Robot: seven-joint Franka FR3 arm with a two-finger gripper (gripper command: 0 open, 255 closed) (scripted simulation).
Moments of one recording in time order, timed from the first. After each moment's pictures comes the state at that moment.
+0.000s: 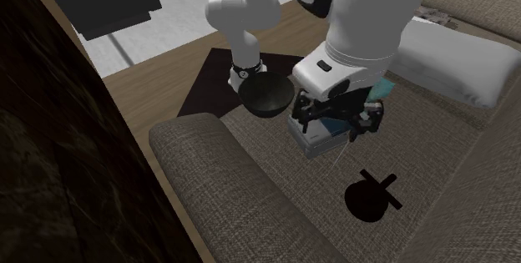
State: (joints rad) arm 0.15 -0.15 0.37 -2.12 0.09 2.02 0.58
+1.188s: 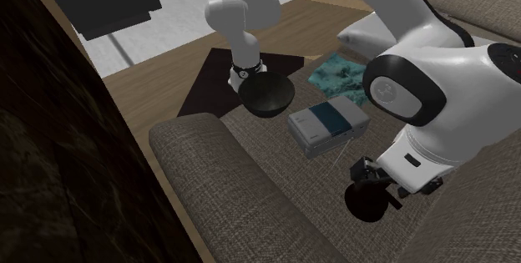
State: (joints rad) arm 0.30 0.37 0.44 -1.78 -0.23 2.12 0.87
